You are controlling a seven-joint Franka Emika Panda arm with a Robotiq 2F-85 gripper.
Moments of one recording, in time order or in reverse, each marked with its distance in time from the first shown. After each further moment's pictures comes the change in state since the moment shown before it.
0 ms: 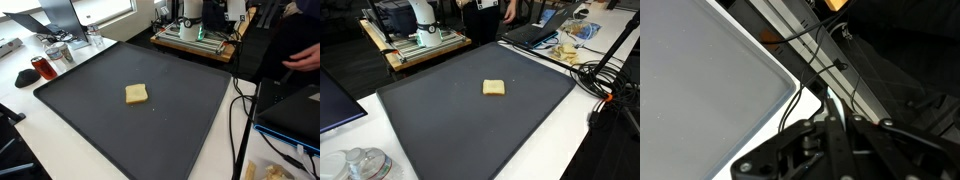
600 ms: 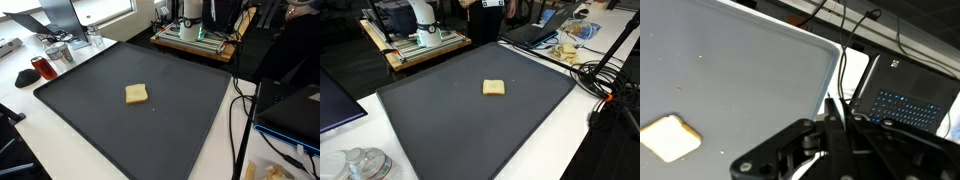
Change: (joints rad) arm -0.194 0.075 0.028 0.145 -0.074 -0.009 0.350
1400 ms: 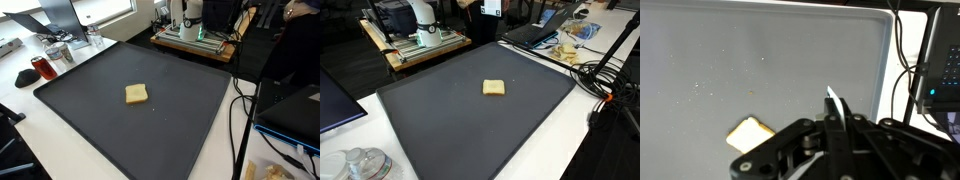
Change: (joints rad) arm -0.173 0.181 0.026 0.167 -0.166 -0.038 0.231
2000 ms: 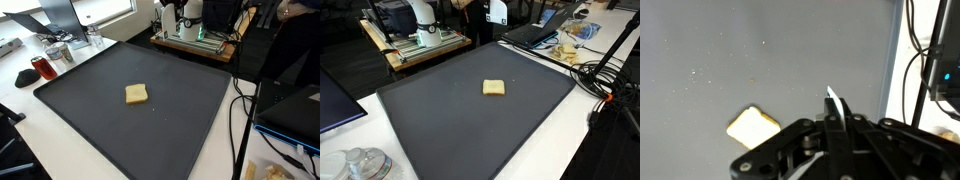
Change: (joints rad) arm -0.014 0.160 -0.008 0.083 -0.021 0.075 0.004
